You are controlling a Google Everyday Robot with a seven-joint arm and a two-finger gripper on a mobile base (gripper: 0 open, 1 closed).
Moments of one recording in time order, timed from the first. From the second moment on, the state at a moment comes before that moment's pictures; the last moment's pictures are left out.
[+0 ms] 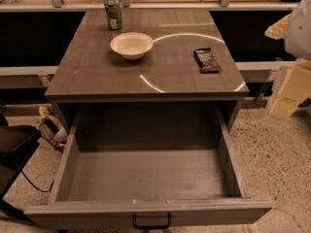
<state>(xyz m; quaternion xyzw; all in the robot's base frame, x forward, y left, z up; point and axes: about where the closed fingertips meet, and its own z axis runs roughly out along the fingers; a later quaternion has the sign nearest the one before) 0.438 -0.213 0.989 -0.60 0.78 -0.05 0.18</state>
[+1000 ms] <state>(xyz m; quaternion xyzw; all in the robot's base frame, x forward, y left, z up) 0.509 -0.239 0.979 -0.46 0.84 -0.05 0.28</state>
